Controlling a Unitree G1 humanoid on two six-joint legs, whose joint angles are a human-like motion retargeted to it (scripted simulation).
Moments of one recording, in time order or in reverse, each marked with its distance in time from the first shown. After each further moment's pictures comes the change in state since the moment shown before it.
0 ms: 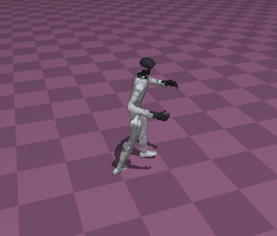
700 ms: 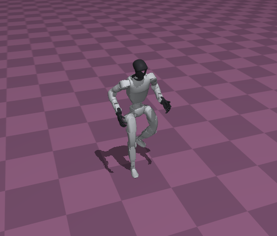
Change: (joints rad) left arm 0.455 -0.361 0.013 0.006 -0.427 -0.044 0.158; right arm 0.306 -0.062 -0.049 -0.076 -0.037 -0.014 -0.114; waist -0.076 -0.008 0.023; left_leg 0.248 0.329 0.549 0.708 0.175 0.065; right_leg -0.399 -0.330 -1.162 -0.159 -0.043 -0.133
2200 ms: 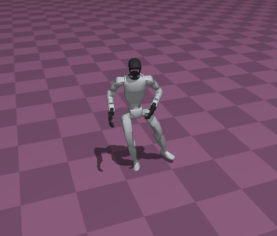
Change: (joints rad) left arm -0.084 0.187 -0.229 0.076 0.170 0.065 -0.210; right arm -0.227 0.022 0.141 0.282 0.075 -0.022 -0.037; waist 0.080 -0.107 -0.008; left_leg -0.027 0.063 -0.110 -0.552 -0.139 -0.080; right_leg 0.077 0.147 0.119 0.299 -0.182 0.129
